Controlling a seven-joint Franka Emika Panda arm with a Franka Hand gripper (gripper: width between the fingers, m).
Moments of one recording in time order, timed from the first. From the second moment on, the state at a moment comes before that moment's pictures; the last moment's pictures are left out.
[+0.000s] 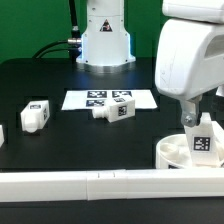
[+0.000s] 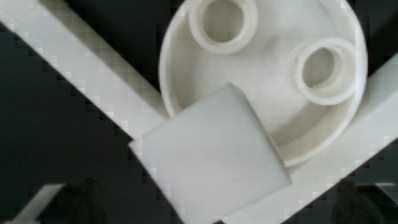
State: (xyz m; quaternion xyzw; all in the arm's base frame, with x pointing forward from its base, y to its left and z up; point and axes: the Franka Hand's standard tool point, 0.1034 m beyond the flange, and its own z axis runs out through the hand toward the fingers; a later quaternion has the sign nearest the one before) arm 0.649 0.088 0.094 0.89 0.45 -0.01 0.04
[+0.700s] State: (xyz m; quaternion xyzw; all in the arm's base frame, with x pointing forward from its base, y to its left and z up) arm 0.653 0.085 0.081 0.87 0.50 -0.03 0.05
